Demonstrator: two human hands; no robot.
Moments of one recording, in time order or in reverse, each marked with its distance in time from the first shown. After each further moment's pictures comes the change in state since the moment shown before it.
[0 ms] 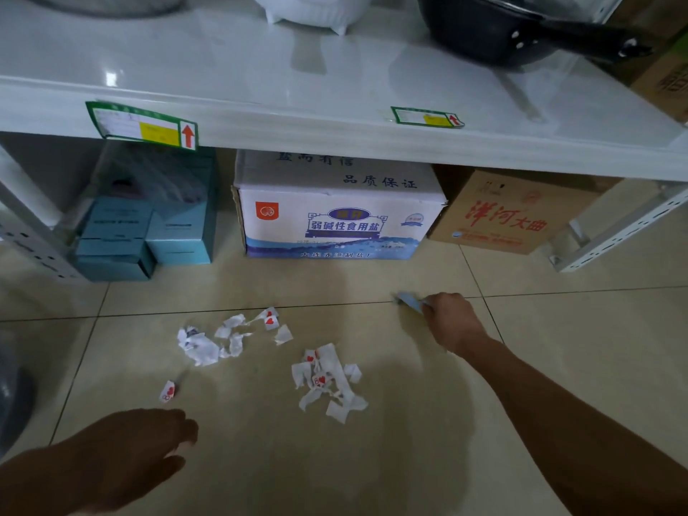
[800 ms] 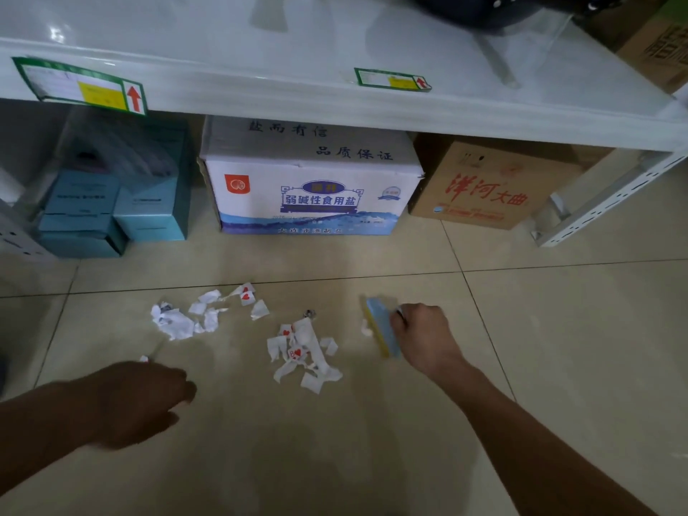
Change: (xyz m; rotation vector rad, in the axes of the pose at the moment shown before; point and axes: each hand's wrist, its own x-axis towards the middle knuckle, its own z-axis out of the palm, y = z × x) left_hand 0.039 0.031 -0.018 0.314 -0.375 0.044; right_hand -0.078 -0.012 0.004 0.155 0.003 -0.022
